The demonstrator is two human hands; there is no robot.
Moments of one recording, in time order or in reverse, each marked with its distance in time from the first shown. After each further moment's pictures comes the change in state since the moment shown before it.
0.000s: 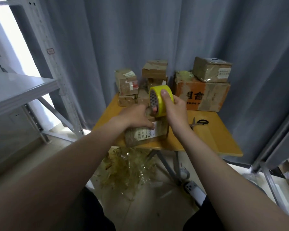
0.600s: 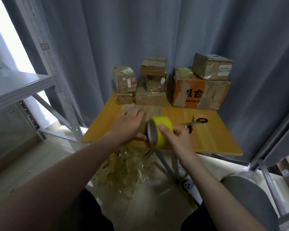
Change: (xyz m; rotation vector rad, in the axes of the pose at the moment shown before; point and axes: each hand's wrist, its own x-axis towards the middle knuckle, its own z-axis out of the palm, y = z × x) left_hand -0.016 -0.034 0.053 0.326 0.196 0.172; right_hand -0.050 0.066 -0.031 -0.087 -0.122 0.153
